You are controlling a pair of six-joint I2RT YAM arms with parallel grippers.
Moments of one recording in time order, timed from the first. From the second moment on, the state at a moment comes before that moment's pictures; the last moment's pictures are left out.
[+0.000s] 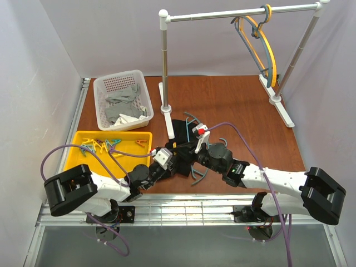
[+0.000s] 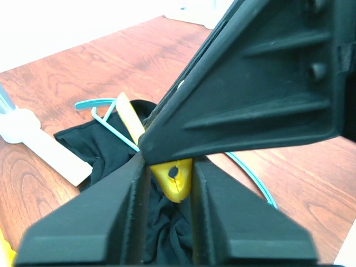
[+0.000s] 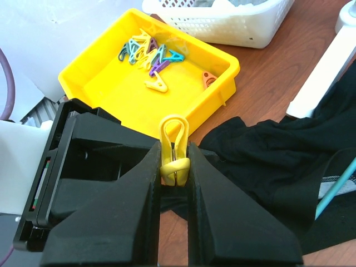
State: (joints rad) left arm -1.08 1.32 0.19 1.23 -0.33 0.08; right arm 1.06 1.18 0.53 0.52 0.04 0.44
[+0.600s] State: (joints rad) left arm -1.08 1.32 0.10 1.28 -0.29 0.15; right arm 1.06 1.10 0.53 0.38 0.20 0.35
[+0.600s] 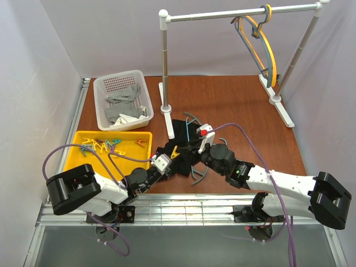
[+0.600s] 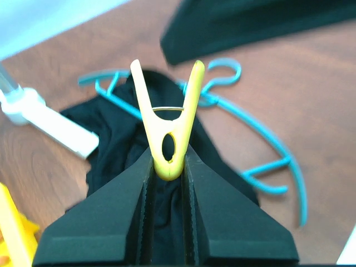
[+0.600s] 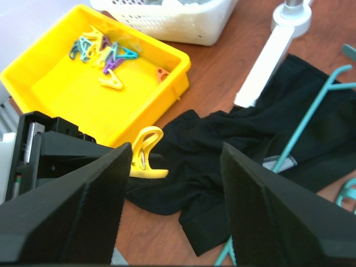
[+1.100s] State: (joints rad) left arm -1.08 1.47 0.19 1.08 -0.23 0.22; right arm 1.06 1.05 0.50 0.29 0.21 0.19
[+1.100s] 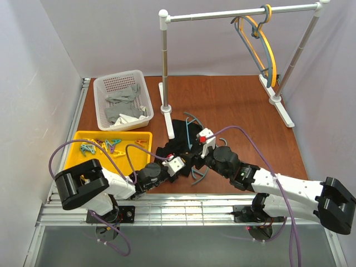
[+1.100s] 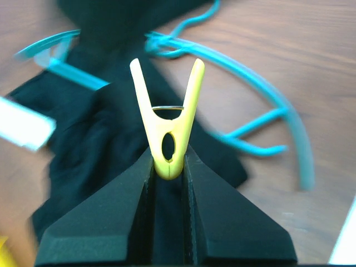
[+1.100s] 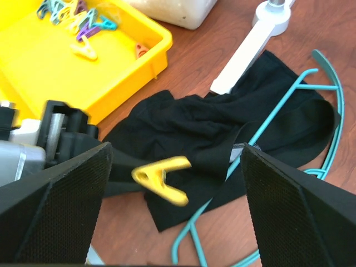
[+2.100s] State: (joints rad) left arm -0.83 1.39 0.42 0.62 1.05 0.05; right arm 1.06 0.60 0.33 -0.04 -0.16 0.13
